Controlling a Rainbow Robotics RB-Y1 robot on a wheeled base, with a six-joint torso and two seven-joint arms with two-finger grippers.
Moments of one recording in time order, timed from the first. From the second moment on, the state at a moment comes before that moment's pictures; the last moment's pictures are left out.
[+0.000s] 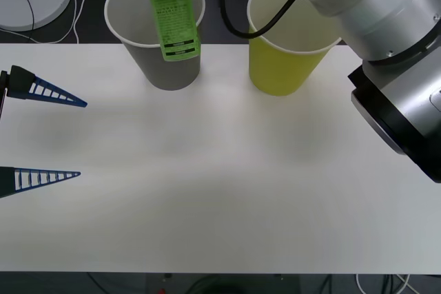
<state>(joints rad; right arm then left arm) -1.44 -0.26 0.52 -1.48 -0.57 1.65 0.80 0.03 1.13 0.30 -1.98 -1.13 -1.35 0.18</state>
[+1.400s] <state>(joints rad) -1.64 -0.15 0.51 -1.01 -0.52 1.41 0.85 0.03 1.13 0.30 -1.98 -1.13 -1.35 0.18</state>
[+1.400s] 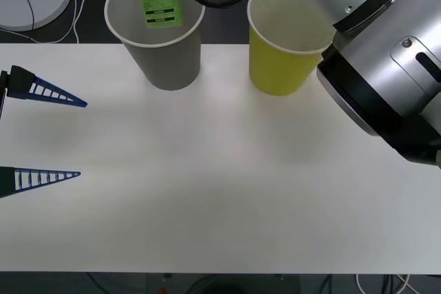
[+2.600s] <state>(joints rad) -1.65 -0.13 0.51 -0.99 -0.50 1.38 0.83 0.03 1.13 0.30 -1.98 -1.13 -1.35 0.18</state>
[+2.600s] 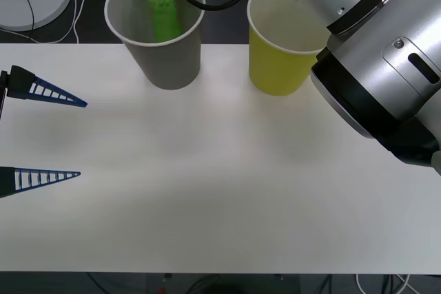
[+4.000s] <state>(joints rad) -1.48 -0.23 0.57 -1.36 -0.52 1.49 0.82 0.03 1.13 0.30 -1.98 -1.13 -1.35 0.18</state>
